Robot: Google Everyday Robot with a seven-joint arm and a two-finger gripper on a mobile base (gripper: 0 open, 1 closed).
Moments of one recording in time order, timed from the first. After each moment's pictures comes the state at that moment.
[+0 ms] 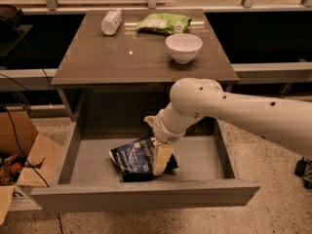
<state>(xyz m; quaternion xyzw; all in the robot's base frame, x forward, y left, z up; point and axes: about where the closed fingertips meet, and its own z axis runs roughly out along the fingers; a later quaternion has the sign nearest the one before) 0.532 0.001 0.665 -0.75 0.62 0.11 0.21</state>
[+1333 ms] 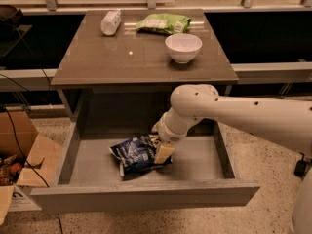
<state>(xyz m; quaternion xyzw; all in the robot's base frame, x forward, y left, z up) 0.564 -0.018 0.618 -0.72 0.67 0.09 0.18</state>
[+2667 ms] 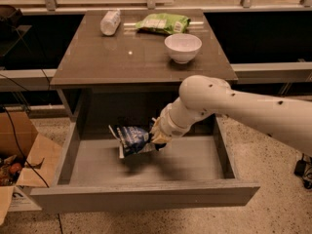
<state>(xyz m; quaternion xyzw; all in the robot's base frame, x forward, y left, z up) 0.560 -0.010 0.668 -0.70 0.66 0.11 0.24</state>
